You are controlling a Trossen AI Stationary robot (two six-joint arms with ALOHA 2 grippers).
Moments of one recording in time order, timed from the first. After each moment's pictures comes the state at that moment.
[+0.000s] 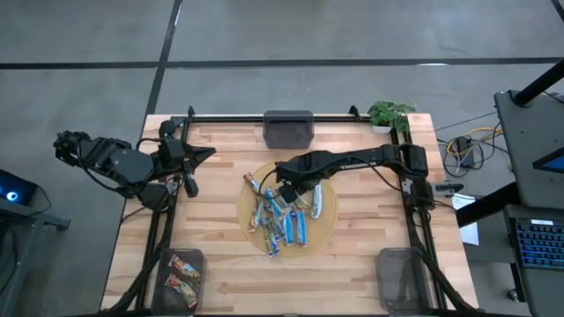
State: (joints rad) left arm -0.43 0.89 1.32 -0.81 -0.88 -0.16; right arm -0.05 2.02 1.60 -0.99 0.13 0.93
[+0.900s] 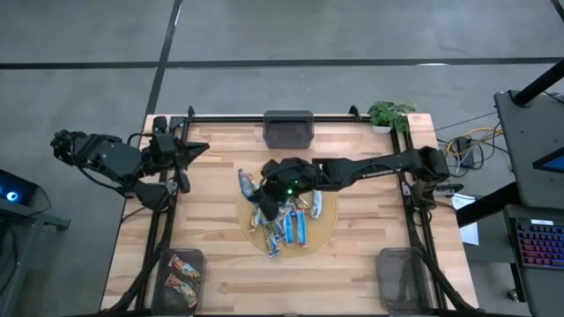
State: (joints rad) left arm -0.43 0.84 1.32 -0.81 -0.88 -0.16; right arm 0.09 1.87 1.62 -0.19 -0.03 0.68
